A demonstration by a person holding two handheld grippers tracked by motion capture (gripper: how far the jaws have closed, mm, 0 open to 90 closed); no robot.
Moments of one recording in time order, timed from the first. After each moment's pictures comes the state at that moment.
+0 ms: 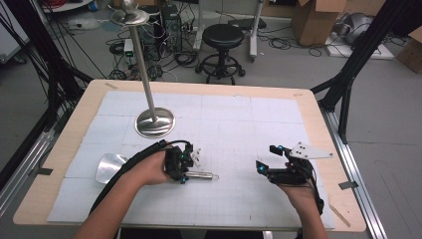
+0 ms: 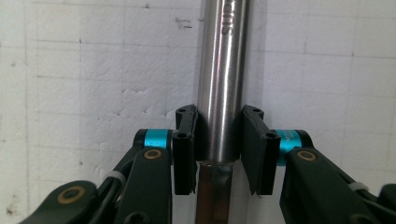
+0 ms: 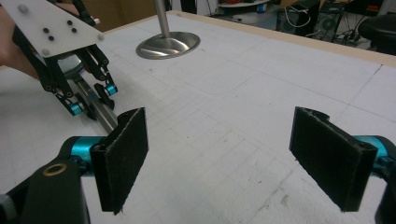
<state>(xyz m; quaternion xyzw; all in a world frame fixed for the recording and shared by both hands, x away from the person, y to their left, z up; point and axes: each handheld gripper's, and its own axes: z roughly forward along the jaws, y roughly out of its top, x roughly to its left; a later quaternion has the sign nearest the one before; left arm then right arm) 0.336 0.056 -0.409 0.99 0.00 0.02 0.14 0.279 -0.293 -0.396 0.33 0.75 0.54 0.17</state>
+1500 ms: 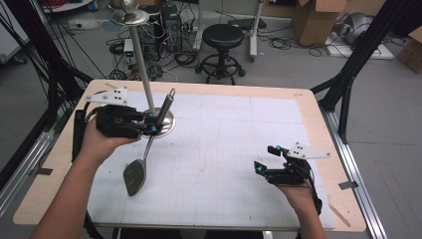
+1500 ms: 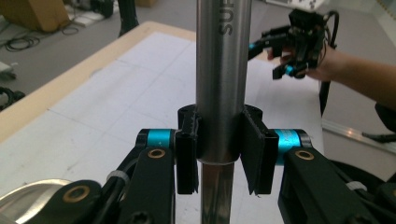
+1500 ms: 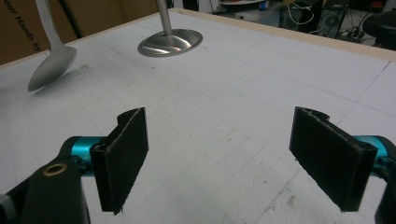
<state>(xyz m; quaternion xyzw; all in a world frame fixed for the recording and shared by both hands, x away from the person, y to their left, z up) 0.337 0.196 -0.272 0.81 0.18 0.06 0.55 0.280 -0.289 -0.398 0.34 0.76 0.54 0.16</state>
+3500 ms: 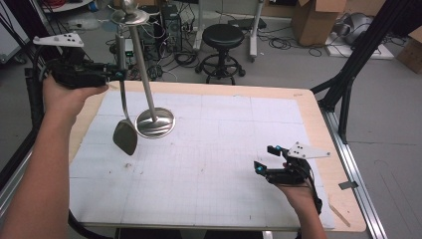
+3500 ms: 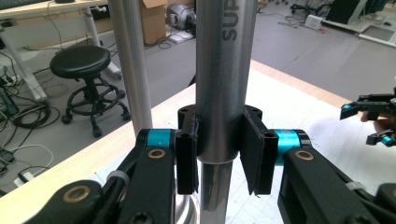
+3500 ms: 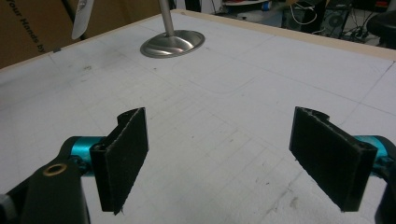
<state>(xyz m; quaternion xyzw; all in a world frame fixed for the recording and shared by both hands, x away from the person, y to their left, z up) 0.380 0.256 -0.192 0.77 0.30 0.18 0.53 0.281 -0.289 -0.399 0.33 0.76 0.54 0.15</state>
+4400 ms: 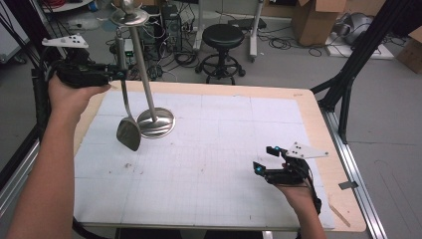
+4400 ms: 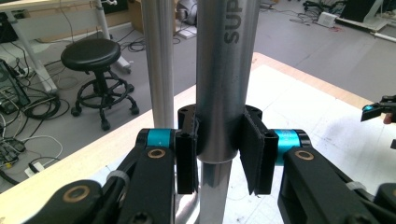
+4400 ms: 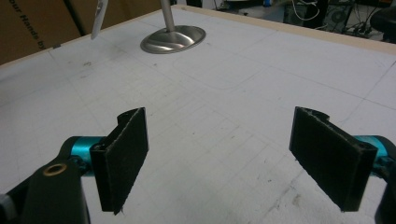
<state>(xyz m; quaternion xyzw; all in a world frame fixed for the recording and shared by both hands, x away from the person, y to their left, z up) 0.396 0.261 -0.206 0.77 0.32 0.18 0.53 0.283 -0.288 -0.401 0.33 0.76 0.54 0.15</state>
